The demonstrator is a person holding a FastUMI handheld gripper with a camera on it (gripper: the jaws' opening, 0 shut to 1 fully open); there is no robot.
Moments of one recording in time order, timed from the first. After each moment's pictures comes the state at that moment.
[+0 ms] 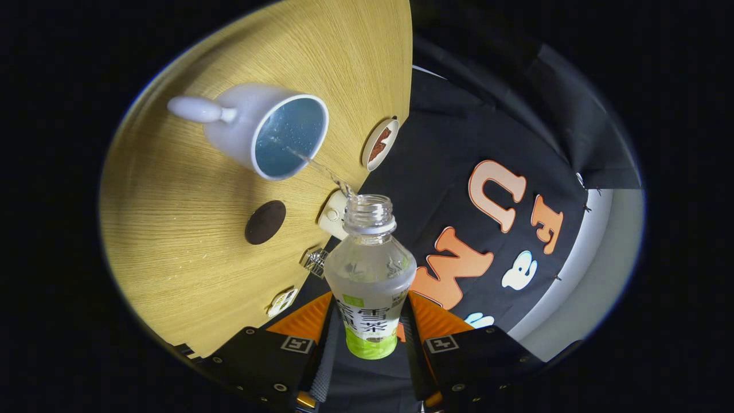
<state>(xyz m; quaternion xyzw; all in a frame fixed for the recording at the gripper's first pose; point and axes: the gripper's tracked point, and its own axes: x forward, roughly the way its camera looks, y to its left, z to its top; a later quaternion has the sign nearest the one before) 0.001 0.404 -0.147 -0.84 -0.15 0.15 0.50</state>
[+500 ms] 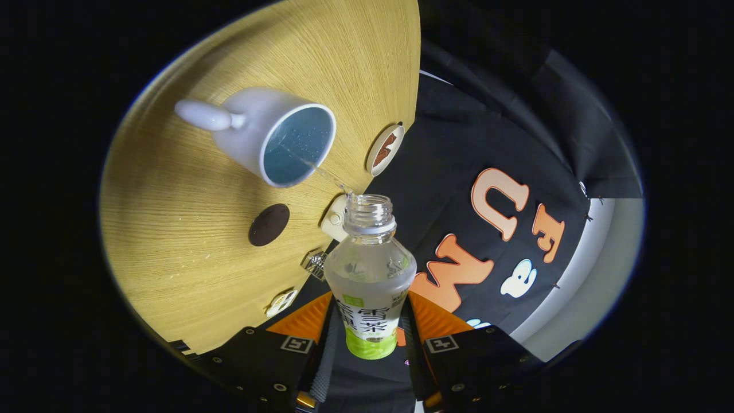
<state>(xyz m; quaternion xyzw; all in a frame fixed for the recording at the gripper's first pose) -0.003 0.408 -0.156 -0.84 -0.15 0.17 0.50</state>
